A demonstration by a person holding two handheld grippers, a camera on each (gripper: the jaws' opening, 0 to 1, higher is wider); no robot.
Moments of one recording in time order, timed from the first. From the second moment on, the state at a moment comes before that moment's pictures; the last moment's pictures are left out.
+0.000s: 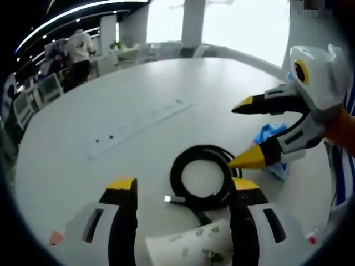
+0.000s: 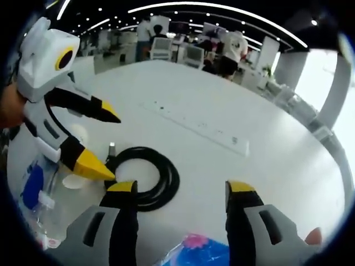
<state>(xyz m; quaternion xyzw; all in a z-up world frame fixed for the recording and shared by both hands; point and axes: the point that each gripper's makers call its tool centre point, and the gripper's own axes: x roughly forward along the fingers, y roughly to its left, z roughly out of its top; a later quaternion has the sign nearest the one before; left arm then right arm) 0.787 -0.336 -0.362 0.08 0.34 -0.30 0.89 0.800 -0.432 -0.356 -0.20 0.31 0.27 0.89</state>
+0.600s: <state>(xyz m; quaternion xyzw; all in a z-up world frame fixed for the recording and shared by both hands) 0.795 -0.341 -0.377 0.09 0.34 -0.31 0.88 0.802 -0.420 -0.385 -0.19 0.35 0.27 0.88</state>
